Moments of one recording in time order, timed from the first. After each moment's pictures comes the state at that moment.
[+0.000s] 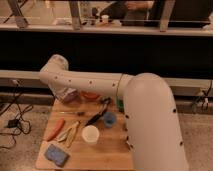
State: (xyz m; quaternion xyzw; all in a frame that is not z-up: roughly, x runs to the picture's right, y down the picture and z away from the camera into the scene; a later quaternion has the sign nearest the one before) arm -0.243 0.024 0.800 -0.16 -0.17 -0.41 0.88
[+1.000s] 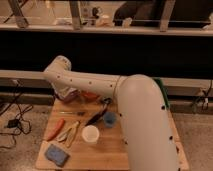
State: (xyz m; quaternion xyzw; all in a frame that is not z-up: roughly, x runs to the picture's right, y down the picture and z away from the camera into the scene) arm -0.246 0.021 0.831 -0.16 -0.17 -0.41 0.88
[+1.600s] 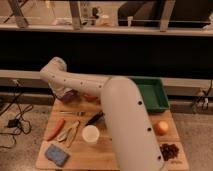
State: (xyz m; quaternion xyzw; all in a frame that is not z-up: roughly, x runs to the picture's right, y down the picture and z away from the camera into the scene) arm -0.282 0.017 0.881 -0.17 -0.17 -0.42 0.88
